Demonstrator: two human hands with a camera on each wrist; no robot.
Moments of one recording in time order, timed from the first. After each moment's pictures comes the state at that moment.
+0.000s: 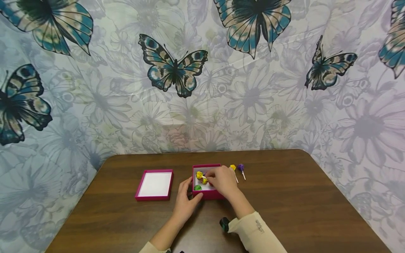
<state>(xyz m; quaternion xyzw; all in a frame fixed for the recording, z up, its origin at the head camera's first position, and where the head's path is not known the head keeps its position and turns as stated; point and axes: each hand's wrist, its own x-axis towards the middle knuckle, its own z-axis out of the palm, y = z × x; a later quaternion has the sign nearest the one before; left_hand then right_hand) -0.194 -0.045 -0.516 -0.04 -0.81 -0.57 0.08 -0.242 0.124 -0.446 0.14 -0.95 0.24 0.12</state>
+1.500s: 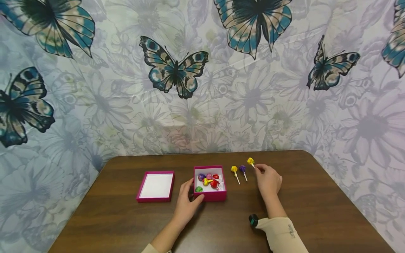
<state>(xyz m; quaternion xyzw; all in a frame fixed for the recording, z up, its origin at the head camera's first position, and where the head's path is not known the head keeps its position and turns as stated) -0.193 -0.045 -0.517 -0.03 -0.81 -0.58 0.07 -0.254 0.252 -0.478 -0.10 -0.90 0.31 0.27</state>
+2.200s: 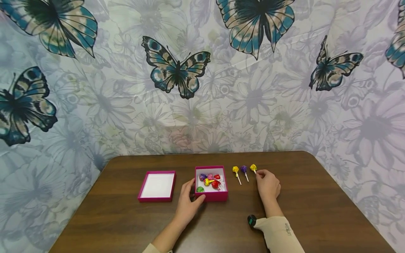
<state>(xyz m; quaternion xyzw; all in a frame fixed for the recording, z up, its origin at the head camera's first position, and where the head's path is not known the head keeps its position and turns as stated) -0.195 -0.045 -0.518 -0.03 -0.82 -0.57 0.07 -0.260 0.255 -0.505 -0.17 -0.91 0.34 0.19</state>
